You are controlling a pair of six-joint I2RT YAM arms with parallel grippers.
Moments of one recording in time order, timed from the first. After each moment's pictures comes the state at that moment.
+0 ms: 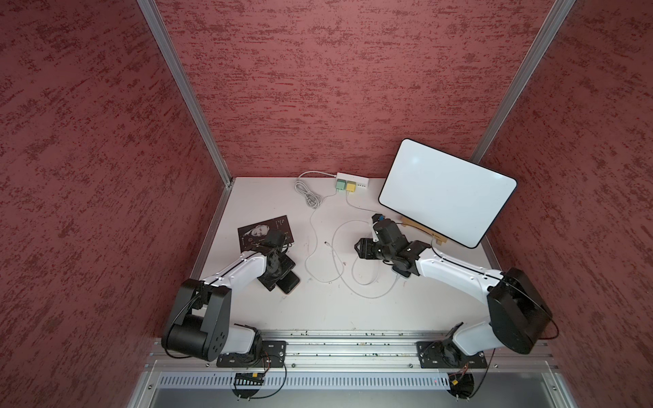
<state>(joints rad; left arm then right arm) -0.22 1.39 0.70 -0.65 0.02 -1.06 0.67 1.49 0.91 -0.21 -0.04 0.61</state>
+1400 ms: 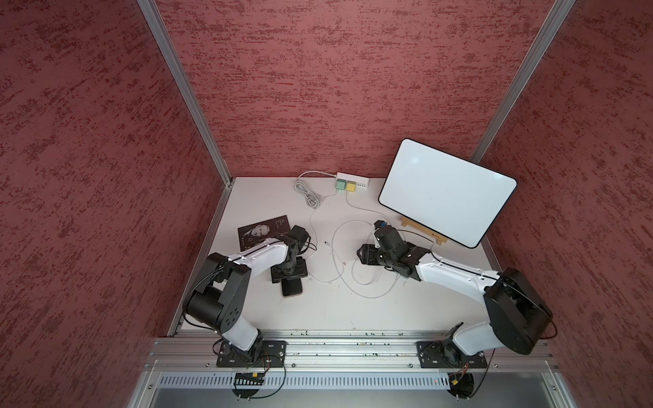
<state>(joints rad) -0.41 1.60 0.89 -0.83 -0.09 -0.65 0.67 1.48 0.82 -0.15 -0.04 0.64</state>
